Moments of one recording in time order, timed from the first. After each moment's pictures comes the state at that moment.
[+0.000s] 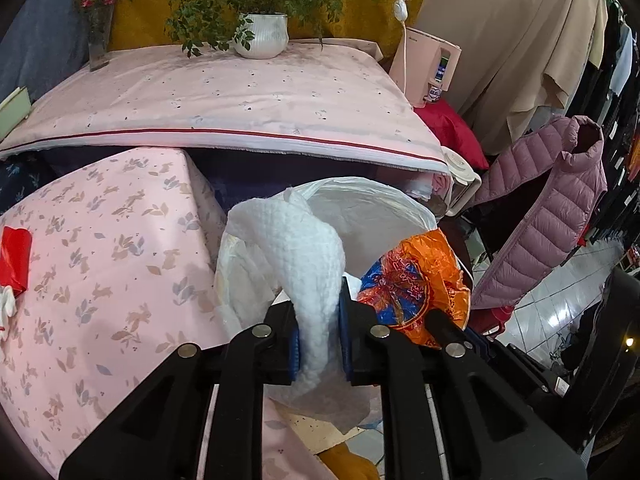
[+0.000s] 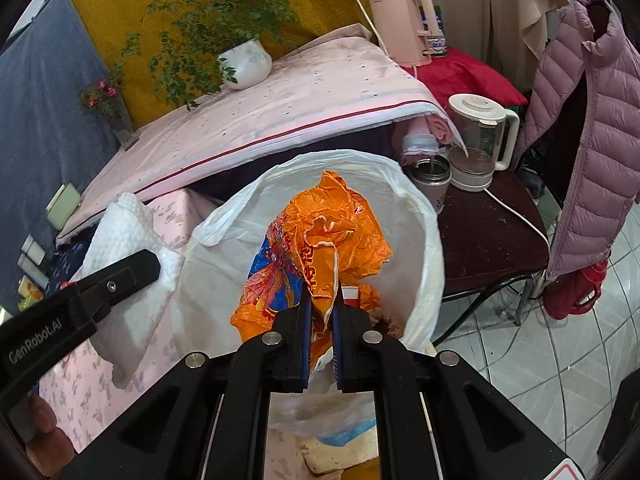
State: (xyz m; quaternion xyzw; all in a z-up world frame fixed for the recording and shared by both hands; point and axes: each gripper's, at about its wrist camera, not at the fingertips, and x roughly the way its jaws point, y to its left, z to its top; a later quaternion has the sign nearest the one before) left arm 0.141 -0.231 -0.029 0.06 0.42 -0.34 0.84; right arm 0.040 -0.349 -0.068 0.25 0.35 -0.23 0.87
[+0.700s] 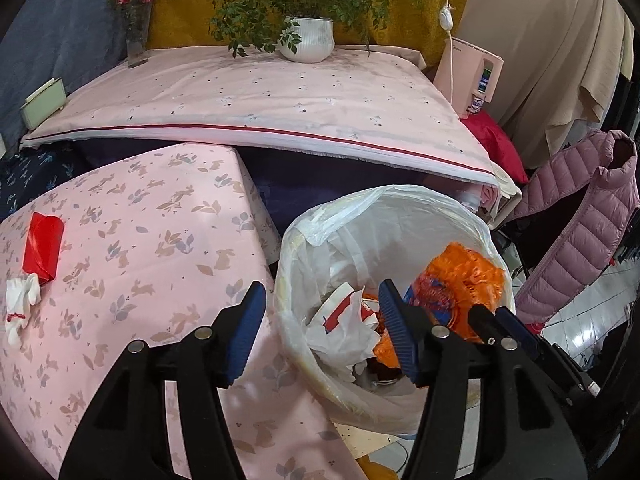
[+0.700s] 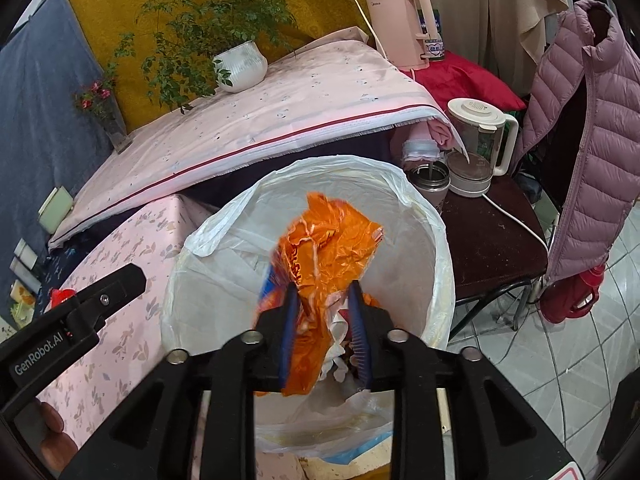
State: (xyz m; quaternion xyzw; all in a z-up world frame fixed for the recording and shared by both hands) left arm 0.158 -0.205 -0.037 0.06 0.41 -0.27 0.87; right arm 0.056 -0.345 -0.068 0.24 0.34 -0.24 0.88
